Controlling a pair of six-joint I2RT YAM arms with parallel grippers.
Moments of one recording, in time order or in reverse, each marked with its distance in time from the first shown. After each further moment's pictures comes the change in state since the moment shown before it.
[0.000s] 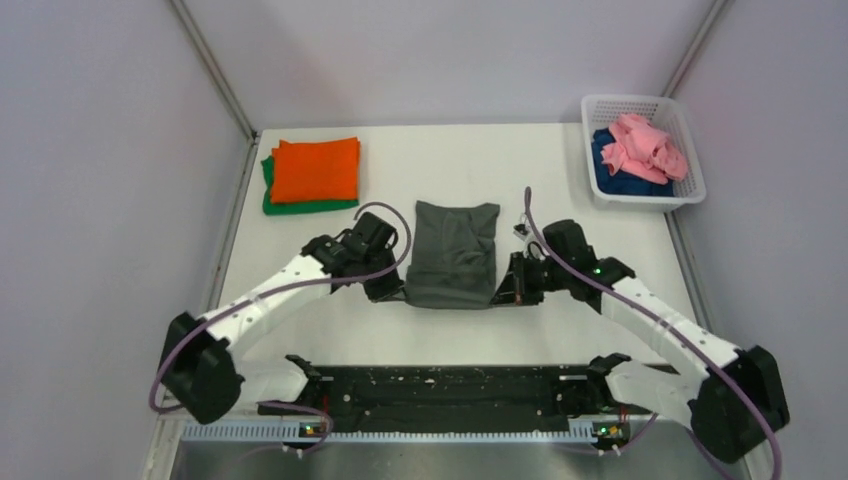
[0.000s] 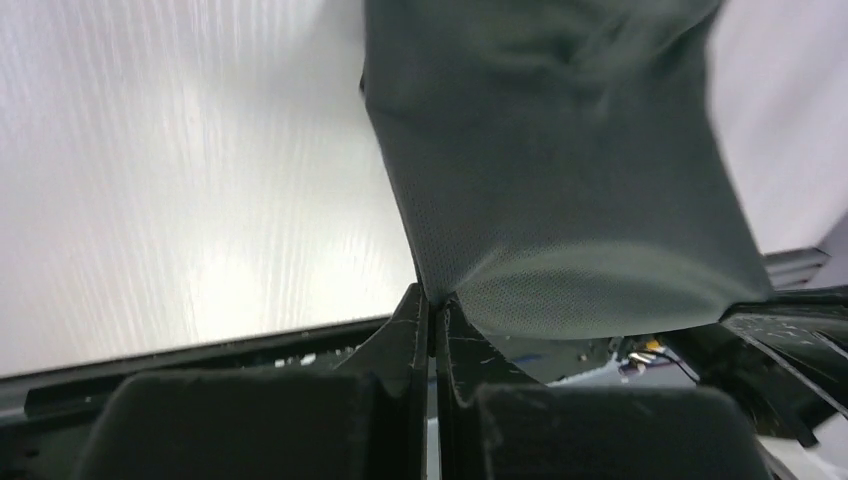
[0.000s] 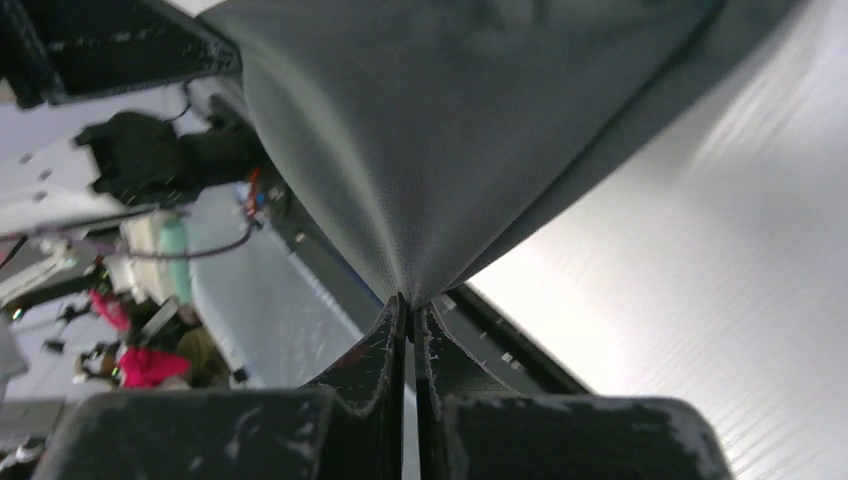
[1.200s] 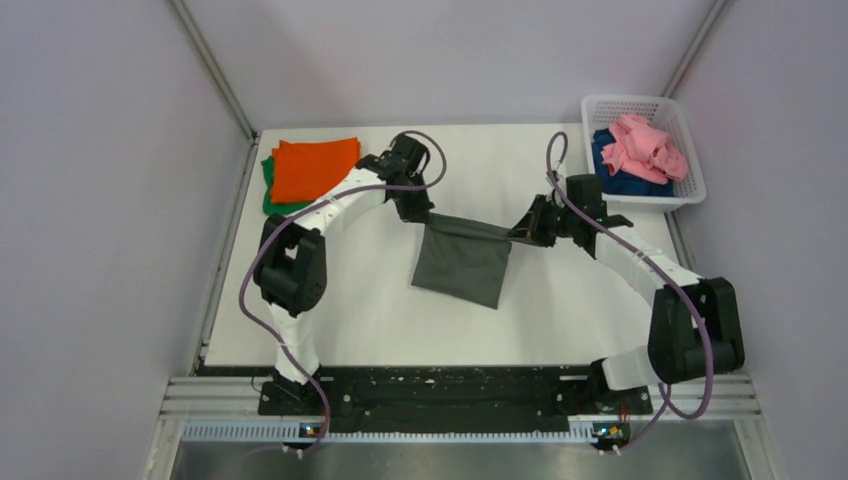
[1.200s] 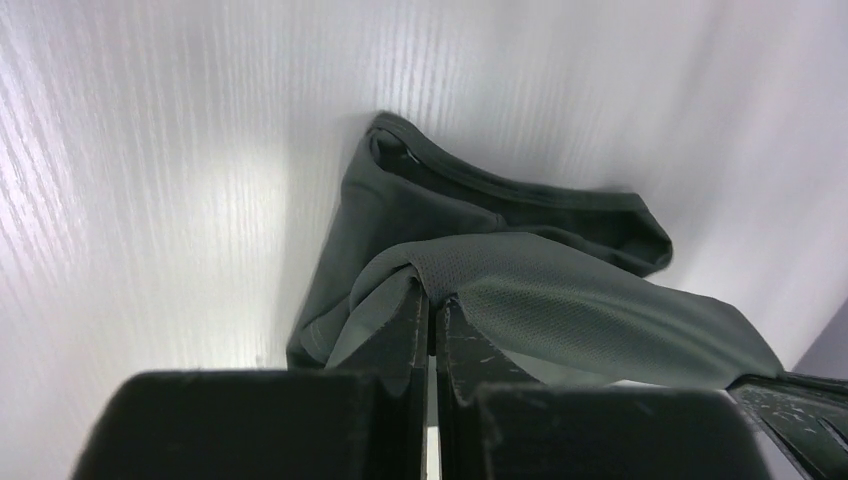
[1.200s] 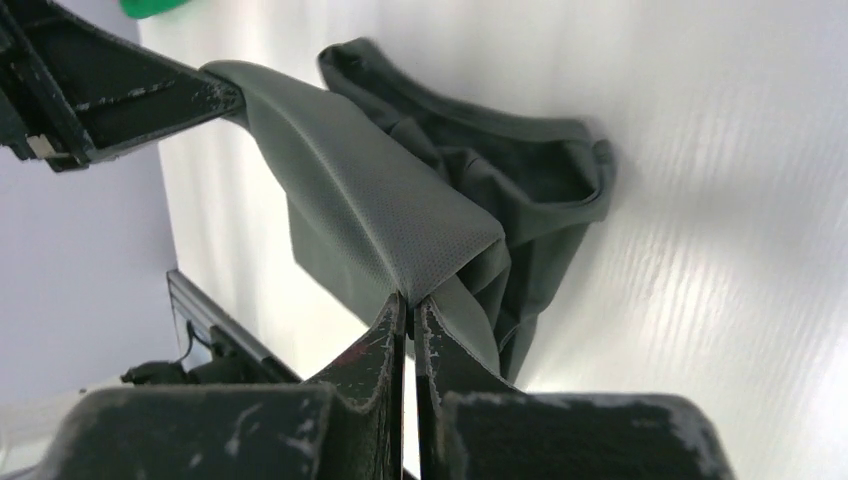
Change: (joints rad) left arm 0.135 0.603 0.705 -0.011 -0.034 0.204; right arm -0.300 0.272 0.202 0.188 0.015 -0.001
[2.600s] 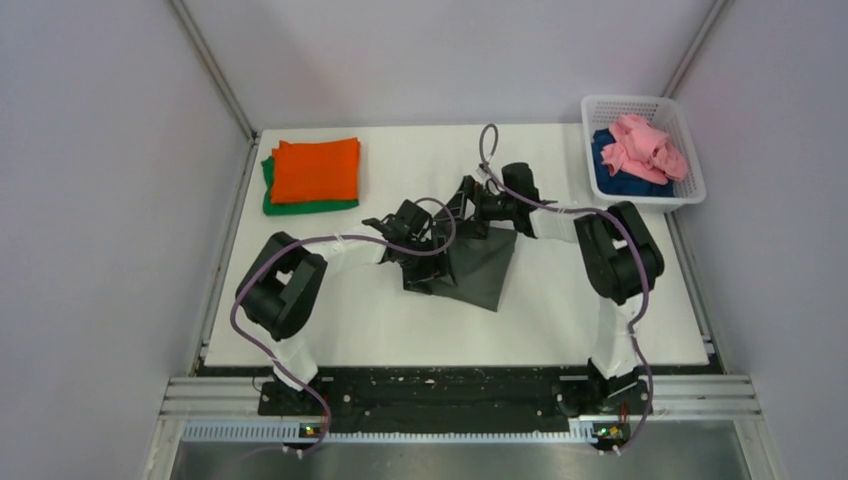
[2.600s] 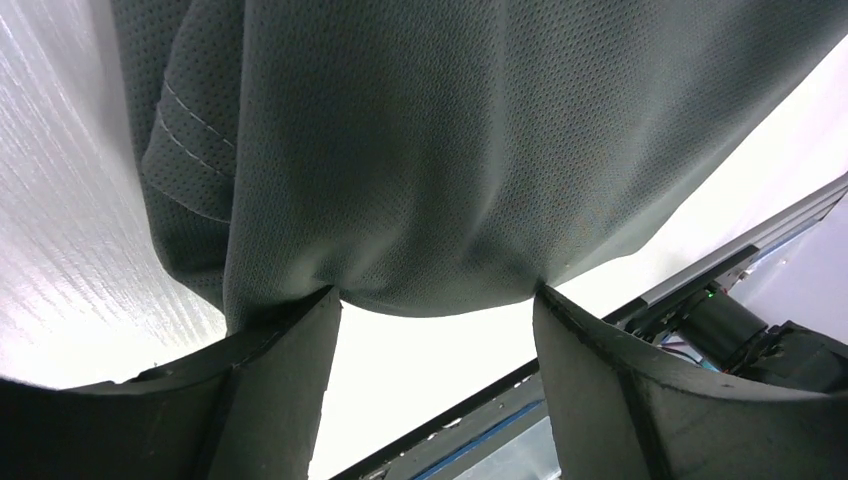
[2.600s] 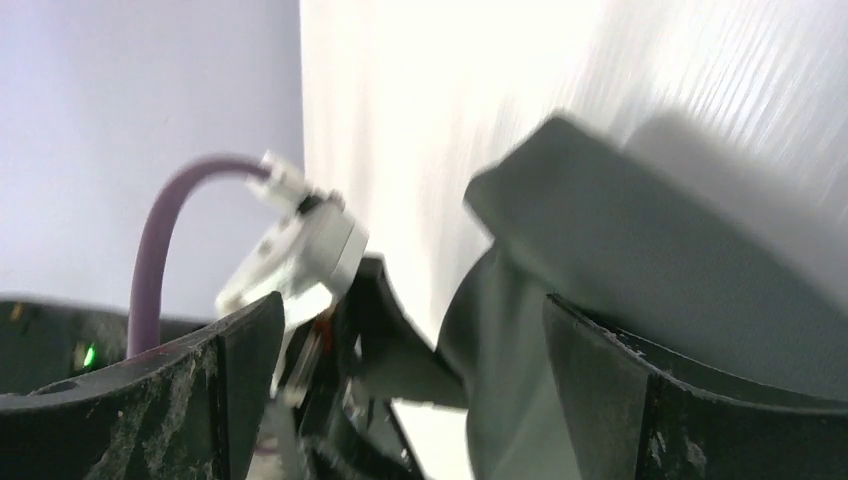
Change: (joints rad) left arm -0.129 -0.135 -0.562 0.342 0.289 -0.009; right arm 0.208 0.553 0.225 0.534 -0.266 0.296
